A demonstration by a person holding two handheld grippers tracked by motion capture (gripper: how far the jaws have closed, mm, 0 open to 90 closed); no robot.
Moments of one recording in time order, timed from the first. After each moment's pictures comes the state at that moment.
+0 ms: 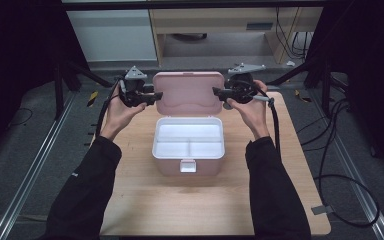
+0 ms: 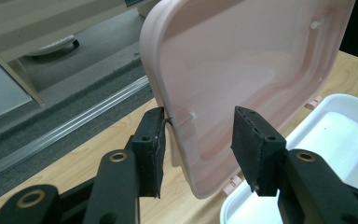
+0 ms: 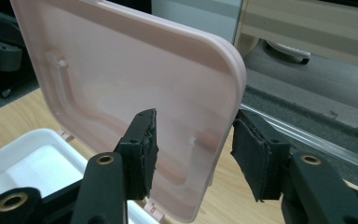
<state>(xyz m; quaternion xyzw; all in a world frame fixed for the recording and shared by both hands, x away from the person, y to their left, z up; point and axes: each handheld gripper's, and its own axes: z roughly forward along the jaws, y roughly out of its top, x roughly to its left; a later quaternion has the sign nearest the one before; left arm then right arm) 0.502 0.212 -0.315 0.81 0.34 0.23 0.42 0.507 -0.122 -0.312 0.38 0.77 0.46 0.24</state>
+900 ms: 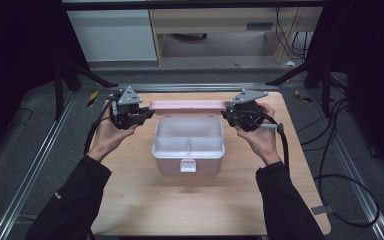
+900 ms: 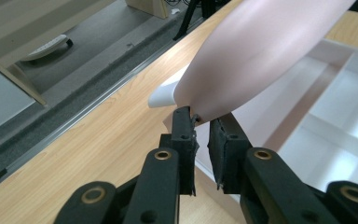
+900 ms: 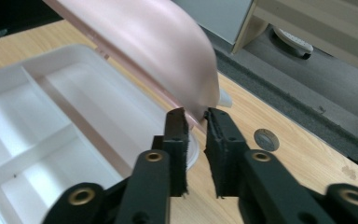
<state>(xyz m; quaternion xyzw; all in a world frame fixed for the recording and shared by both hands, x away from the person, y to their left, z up) 0.438 0.222 -0.327 0.84 0.29 0.24 0.38 0.437 -0.133 -0.331 0.32 0.82 0.40 0.26</state>
